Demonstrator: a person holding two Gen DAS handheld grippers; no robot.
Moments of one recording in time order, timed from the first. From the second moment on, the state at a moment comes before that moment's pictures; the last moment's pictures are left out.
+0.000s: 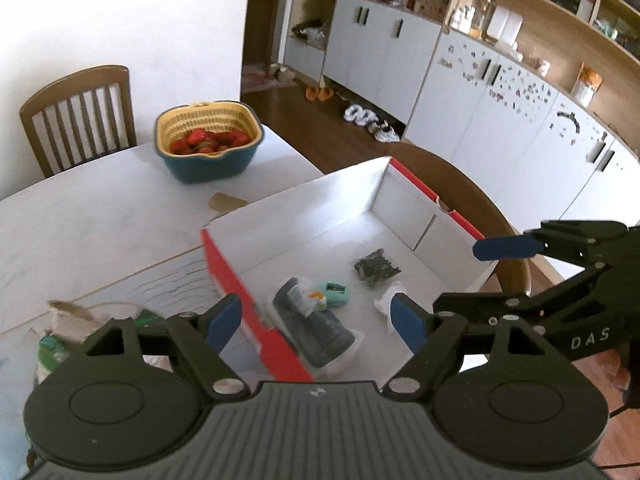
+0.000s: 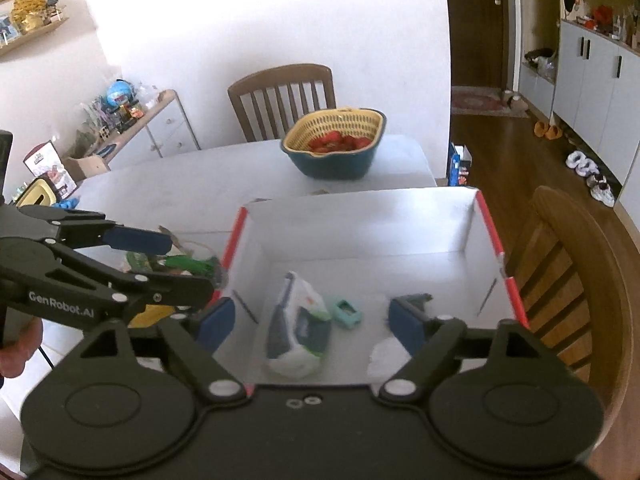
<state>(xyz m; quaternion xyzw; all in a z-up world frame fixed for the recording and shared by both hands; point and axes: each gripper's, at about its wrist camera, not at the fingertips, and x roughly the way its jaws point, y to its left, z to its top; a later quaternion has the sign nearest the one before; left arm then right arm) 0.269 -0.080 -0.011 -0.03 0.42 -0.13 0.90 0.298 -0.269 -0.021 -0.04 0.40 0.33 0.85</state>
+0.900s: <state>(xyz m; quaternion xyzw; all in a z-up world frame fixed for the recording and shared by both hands) 0.159 0.111 -0.033 -0.06 0.37 -0.04 0.93 0.199 -0.127 -0.041 -0.05 0.40 0.31 0.86</state>
